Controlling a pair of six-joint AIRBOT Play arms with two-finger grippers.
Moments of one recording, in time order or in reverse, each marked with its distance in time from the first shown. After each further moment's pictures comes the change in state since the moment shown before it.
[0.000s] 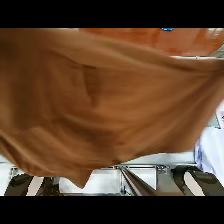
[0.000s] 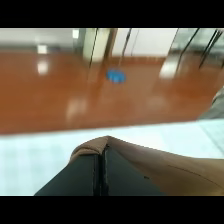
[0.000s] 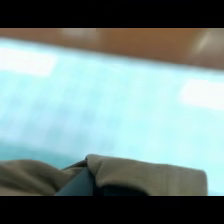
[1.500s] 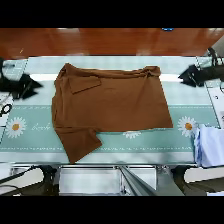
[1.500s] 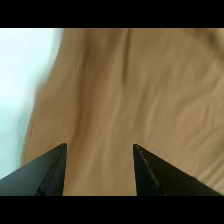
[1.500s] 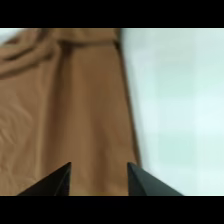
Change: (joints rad) left arm 0.160 -0.643 -0.586 0.037 0.103 0.053; right arm -0.285 -0.850 -0.189 0.308 -0.222 -0.103
